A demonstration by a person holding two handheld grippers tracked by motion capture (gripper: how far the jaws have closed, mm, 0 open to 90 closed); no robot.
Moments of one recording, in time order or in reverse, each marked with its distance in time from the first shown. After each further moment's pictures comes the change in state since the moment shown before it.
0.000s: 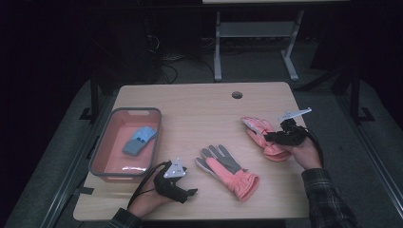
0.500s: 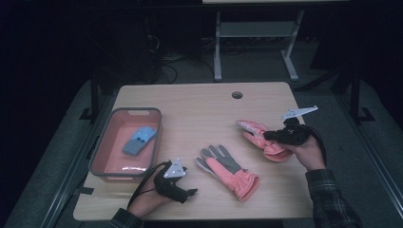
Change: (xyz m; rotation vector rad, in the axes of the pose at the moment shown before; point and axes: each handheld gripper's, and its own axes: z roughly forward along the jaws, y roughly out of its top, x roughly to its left) left arm 0.000 0.000 0.000 0.001 -0.001 0.000; right arm 0.014 0.008 -0.021 -0.066 0.087 -0.040
